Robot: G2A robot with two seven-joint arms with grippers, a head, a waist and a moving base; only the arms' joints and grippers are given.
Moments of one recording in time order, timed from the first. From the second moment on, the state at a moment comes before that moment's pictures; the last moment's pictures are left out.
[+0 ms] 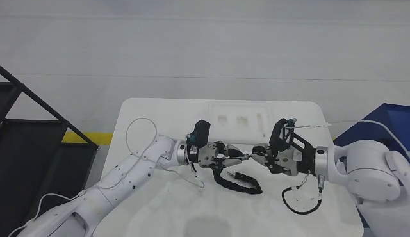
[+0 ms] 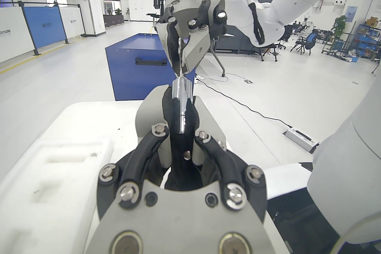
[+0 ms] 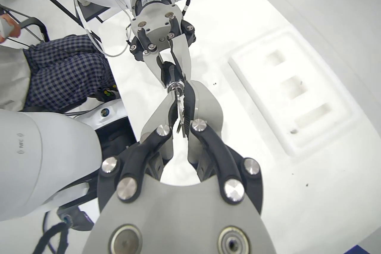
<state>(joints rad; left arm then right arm) 0.91 -1.03 -0.61 -1.37 1.10 -1.01 0.53 -1.32 -0.83 1.33 -2.14 -0.29 -0.42 1.04</state>
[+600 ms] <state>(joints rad) 0.92 -1.03 -0.63 -1.27 1.22 -0.99 0.31 -1.43 -0.82 1.42 -2.14 -0.26 -0.48 0.99</state>
